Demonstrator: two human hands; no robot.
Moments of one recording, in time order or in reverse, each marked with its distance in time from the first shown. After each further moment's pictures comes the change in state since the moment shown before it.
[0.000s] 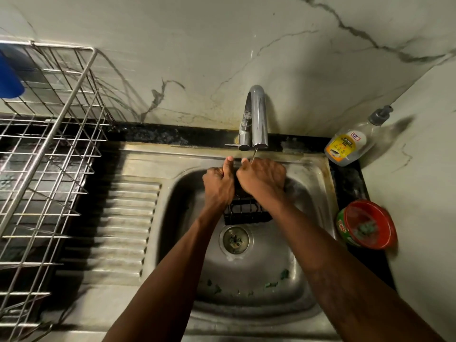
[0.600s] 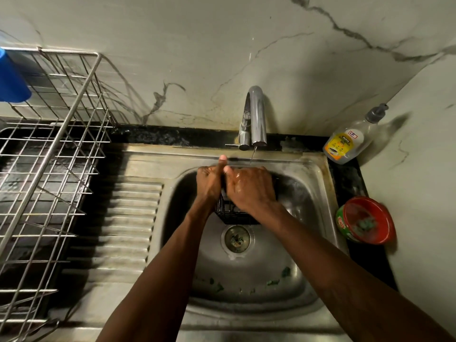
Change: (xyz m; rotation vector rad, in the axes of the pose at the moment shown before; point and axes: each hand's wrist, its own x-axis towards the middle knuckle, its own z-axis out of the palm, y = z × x) left_hand 0.006 -0.007 -0.022 -0.233 -0.066 -0.088; right_hand -0.035 -0.006 0.006 0.111 0.157 -0.337
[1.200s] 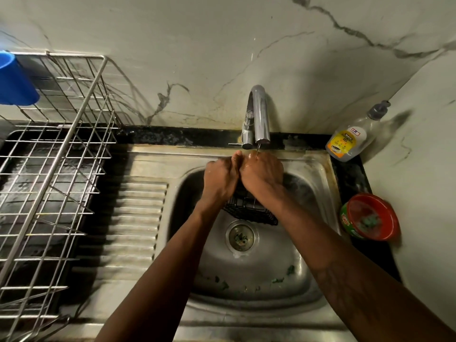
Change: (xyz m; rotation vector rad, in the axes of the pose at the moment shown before) left_hand -0.008 0.032 0.007 0.659 -0.057 0.472; right_hand 0.027 0.008 -0.015 0.005 -0.044 0.290
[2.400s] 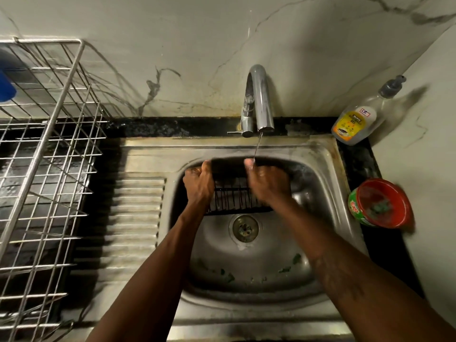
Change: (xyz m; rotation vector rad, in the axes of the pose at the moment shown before) left_hand -0.017 -0.061 0.002 -0.362 0.207 -0.598; right_hand -0.019 0.039 0.066 0.100 -0.134 0.025
